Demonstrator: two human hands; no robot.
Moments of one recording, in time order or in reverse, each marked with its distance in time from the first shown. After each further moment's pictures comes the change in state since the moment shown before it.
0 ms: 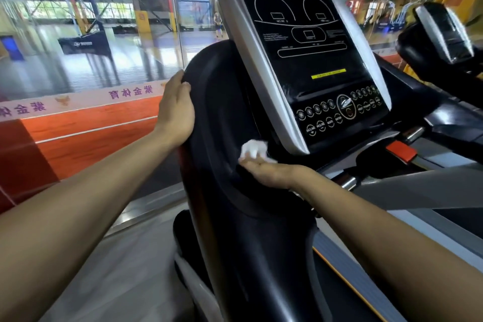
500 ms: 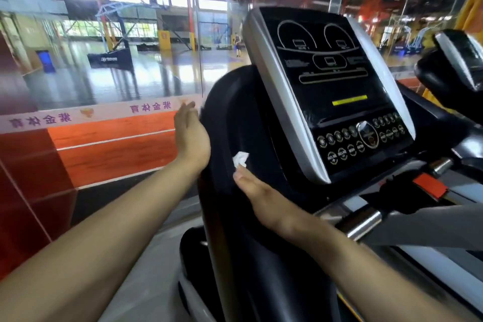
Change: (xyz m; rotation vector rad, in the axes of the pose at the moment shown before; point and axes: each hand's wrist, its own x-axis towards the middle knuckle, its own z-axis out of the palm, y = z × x) left_hand 0.010 -0.022 0.008 -0.267 0.250 -0.137; right_hand -0.037 -0.041 0.031 0.495 0.112 -0.401
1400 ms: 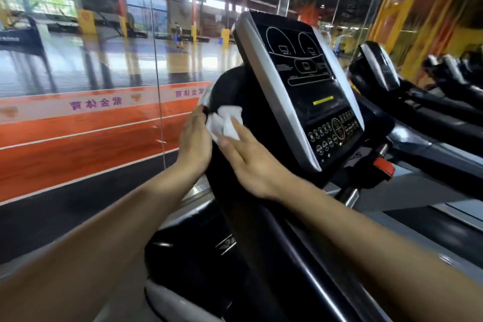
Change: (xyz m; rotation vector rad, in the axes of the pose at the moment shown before) left_hand 0.030 -0.014 -0.038 0.054 -0.403 -0.012; right_hand 0.038 -0.081 0.047 -0.610 0.329 -0.188
